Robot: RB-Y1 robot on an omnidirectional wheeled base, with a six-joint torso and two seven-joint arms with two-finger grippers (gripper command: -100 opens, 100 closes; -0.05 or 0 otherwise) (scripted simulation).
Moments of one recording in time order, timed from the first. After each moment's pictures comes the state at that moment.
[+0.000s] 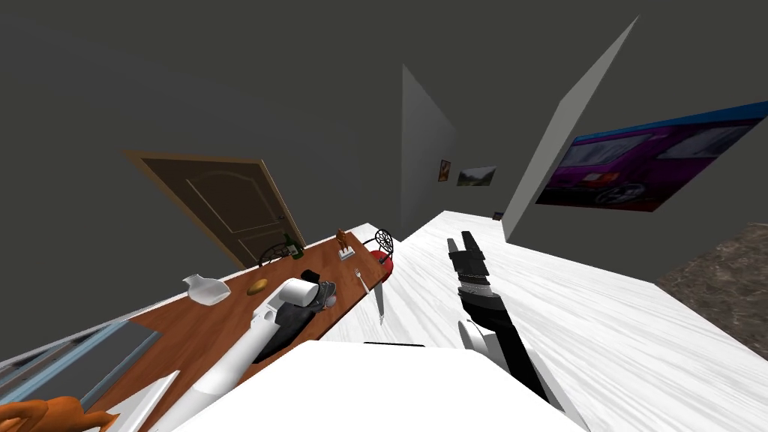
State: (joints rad) left arm 0.11 0.62 -0.03 -1.82 0.46 1.32 0.35; right arm 0.49 -0.02 0.01 -2.24 0.05 -0.49 -0.04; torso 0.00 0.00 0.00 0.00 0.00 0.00
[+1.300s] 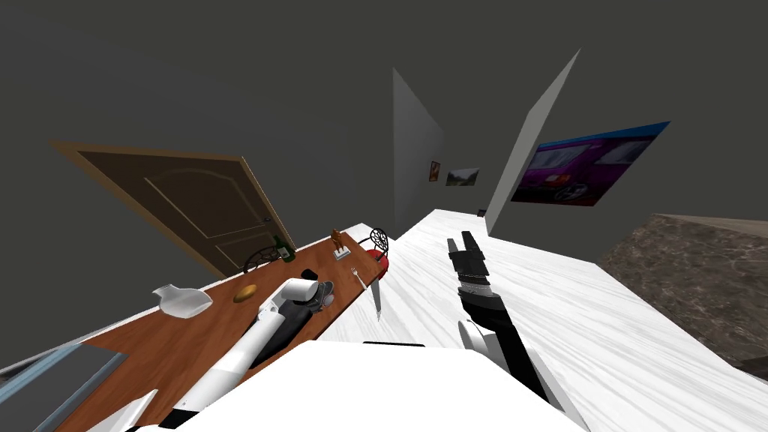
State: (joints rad) left arm 0.04 0.60 0.00 -1.61 0.45 1.27 0.33; right arm 0.49 -0.02 0.01 -2.24 0.05 -0.49 -0.04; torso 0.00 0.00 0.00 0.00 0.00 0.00
